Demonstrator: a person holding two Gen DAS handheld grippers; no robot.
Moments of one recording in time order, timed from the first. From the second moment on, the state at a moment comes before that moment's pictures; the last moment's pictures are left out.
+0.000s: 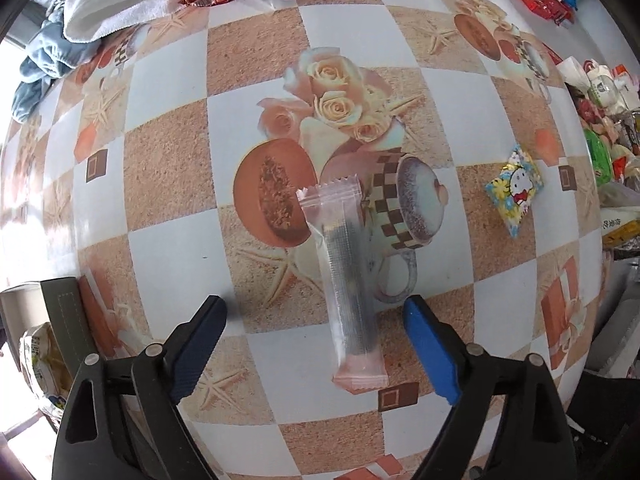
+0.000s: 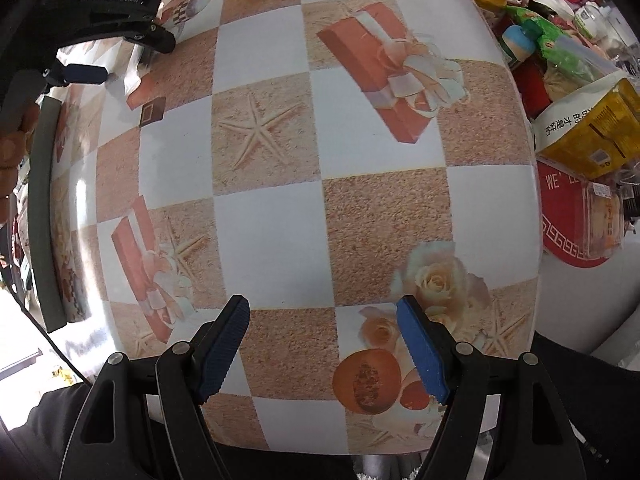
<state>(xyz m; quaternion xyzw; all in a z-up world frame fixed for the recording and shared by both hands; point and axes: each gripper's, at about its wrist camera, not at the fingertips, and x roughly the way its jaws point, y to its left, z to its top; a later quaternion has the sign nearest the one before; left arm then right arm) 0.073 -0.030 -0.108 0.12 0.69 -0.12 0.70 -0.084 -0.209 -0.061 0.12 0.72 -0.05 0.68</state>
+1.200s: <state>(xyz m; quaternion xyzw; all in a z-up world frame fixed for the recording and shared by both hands) -0.012 0.042 -0.084 0.12 0.69 -0.13 0.70 0.092 -0.259 -0.053 0.37 0.61 -0.17 0.68</state>
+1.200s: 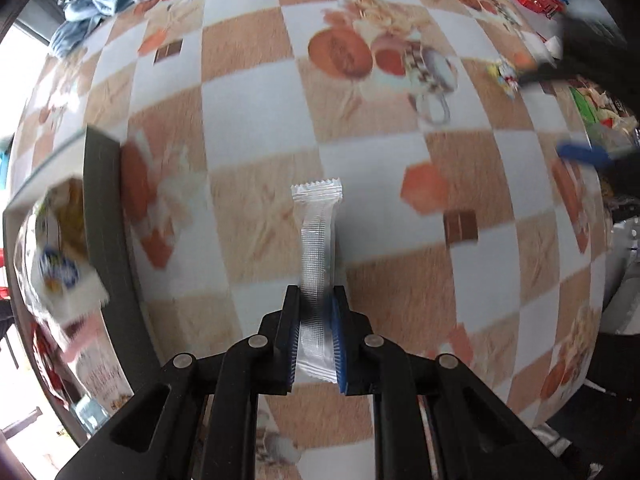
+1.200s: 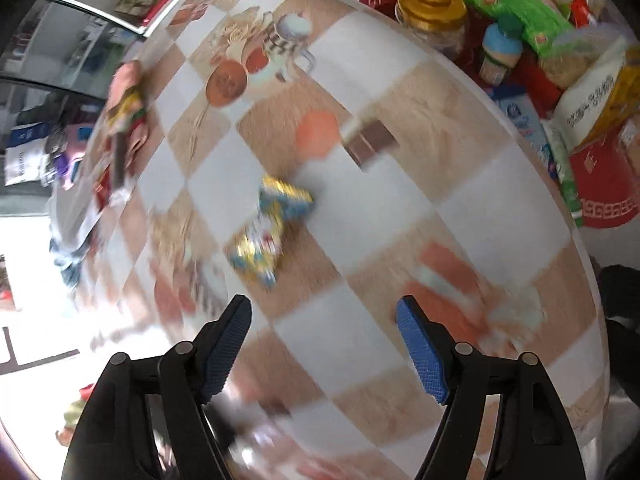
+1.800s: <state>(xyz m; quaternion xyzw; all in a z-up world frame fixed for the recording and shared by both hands) -0.009 0.060 -0.083 0.13 0.70 -0.16 0.69 0.126 -0.185 -0.053 0.20 0.64 -0.16 0.73</state>
